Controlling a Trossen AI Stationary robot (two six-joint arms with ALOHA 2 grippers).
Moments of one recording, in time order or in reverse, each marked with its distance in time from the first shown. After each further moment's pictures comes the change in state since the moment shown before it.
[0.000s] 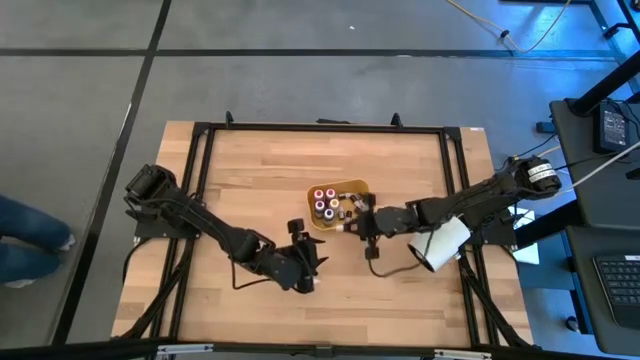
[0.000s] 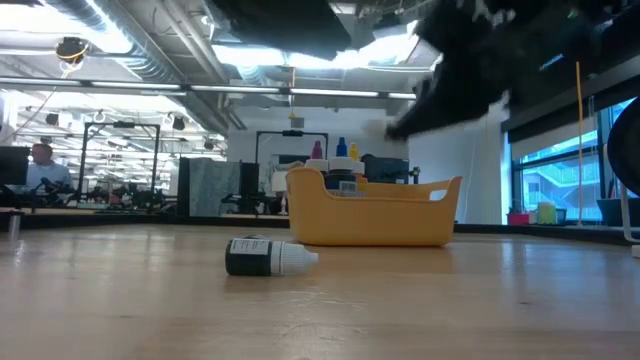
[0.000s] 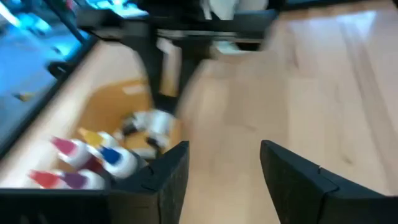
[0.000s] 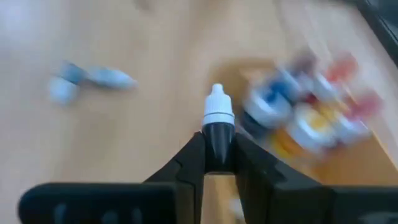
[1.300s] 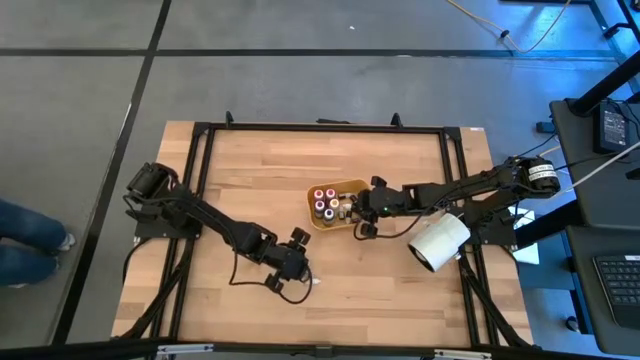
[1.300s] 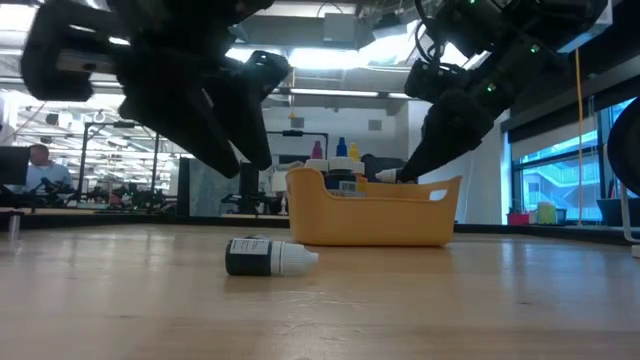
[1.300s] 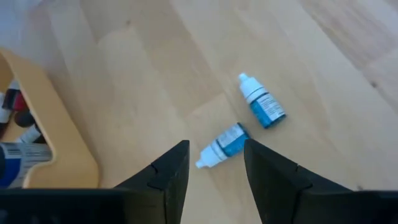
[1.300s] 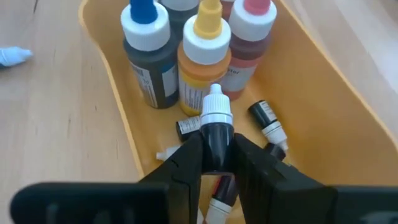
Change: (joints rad) left arm 0.077 0.000 -0.136 -0.136 0.498 0.462; right arm -0.191 0.000 0.000 -0.191 -0.026 0.192
